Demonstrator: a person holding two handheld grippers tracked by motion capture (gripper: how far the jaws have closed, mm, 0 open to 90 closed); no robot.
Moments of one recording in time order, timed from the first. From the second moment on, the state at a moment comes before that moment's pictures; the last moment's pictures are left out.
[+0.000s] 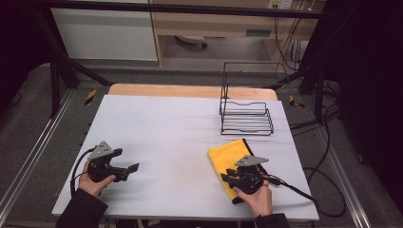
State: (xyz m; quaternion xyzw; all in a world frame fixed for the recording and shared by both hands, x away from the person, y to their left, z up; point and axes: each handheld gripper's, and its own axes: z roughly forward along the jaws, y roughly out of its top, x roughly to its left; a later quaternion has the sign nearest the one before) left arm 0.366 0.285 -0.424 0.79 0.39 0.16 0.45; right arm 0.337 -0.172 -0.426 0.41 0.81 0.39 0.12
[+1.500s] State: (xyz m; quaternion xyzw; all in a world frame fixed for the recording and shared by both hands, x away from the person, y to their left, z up) left arm 0.421 0.073 -0.420 0.81 0.38 0.10 0.44; right arm 0.392 -0.256 -0.437 0.54 0.76 0.35 0.12
